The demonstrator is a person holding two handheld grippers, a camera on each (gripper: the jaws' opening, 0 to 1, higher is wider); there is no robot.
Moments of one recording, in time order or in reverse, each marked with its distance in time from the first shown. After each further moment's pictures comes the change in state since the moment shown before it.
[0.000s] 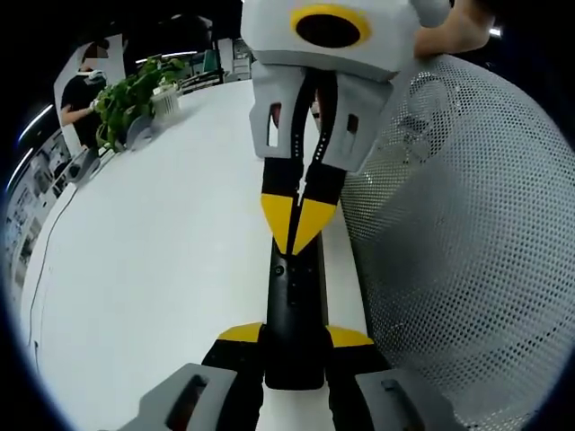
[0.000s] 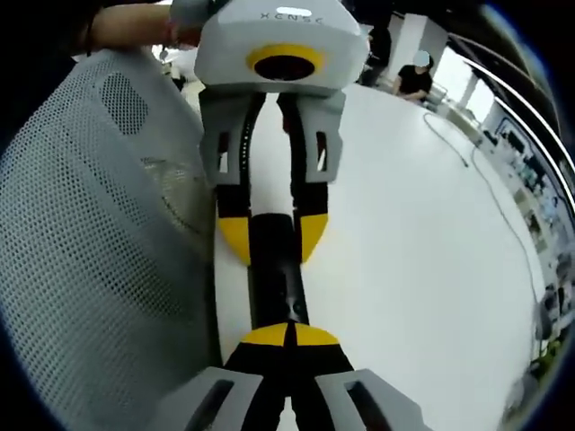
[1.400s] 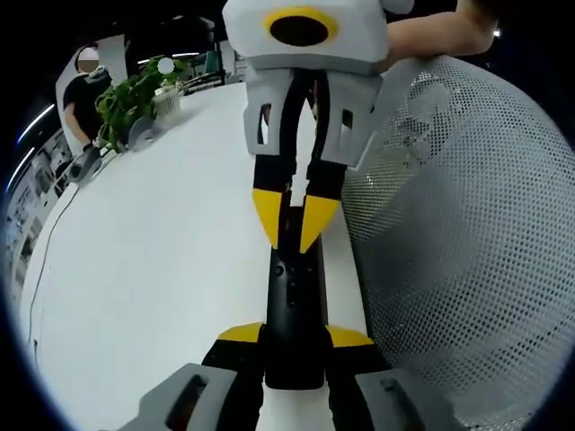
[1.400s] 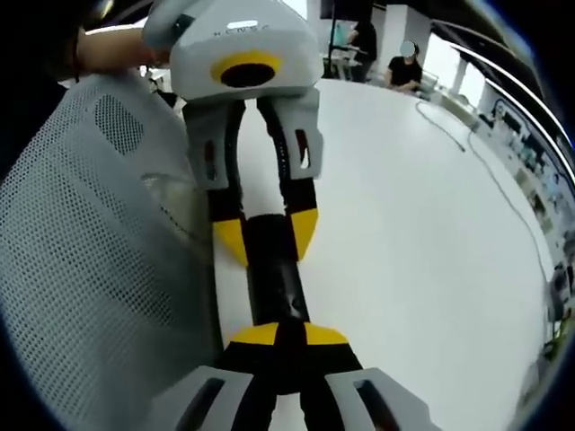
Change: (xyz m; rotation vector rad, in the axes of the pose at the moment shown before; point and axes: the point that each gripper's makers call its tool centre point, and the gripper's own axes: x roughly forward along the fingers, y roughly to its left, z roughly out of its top) left arm 0.000 0.000 0.000 -0.003 -0.016 0.003; right arm -0.001 0.001 -0.001 0.064 -0.002 0.028
